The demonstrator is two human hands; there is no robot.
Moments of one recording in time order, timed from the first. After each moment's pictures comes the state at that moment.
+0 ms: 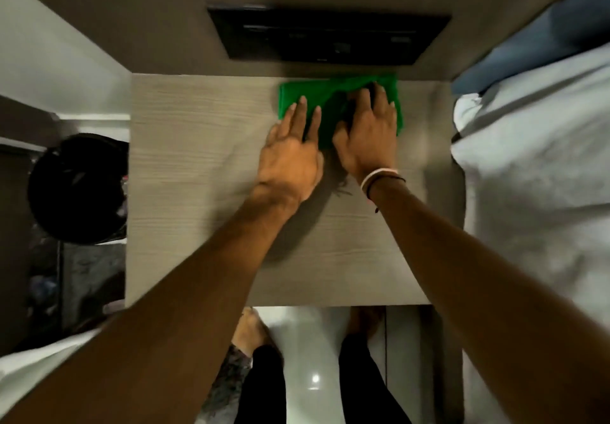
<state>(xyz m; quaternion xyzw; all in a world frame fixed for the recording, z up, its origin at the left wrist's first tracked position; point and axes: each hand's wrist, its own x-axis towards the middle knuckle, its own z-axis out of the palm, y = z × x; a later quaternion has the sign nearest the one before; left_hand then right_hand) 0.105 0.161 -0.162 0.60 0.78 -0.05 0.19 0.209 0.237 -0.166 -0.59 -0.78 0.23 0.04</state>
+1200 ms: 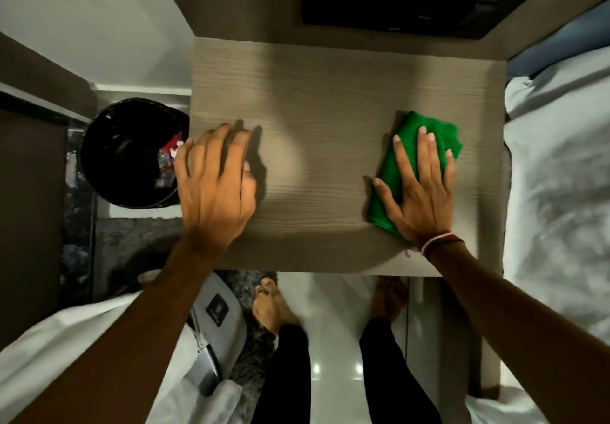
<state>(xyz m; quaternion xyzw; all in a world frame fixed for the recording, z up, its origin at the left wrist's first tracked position) -0.010 -0.021 -0.150 0.56 0.82 0.09 -0.03 0.280 0.124 -0.206 -0.48 -0.87 0.04 -0.02</state>
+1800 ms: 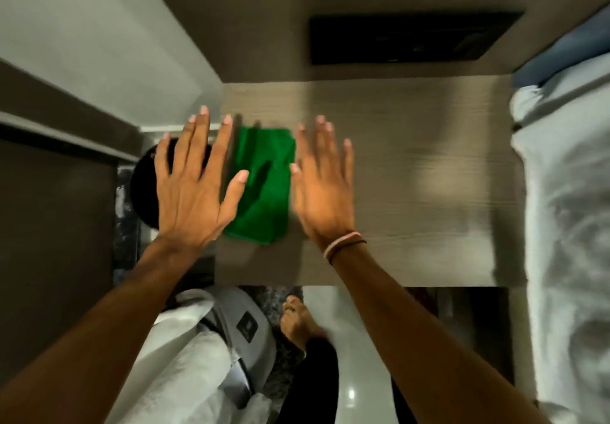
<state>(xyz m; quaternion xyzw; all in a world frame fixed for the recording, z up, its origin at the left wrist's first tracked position) -0.071 -0.020 -0.090 0.60 0.80 0.01 -0.02 0.094 0.064 -0.157 -0.47 -0.86 0.17 0.15</state>
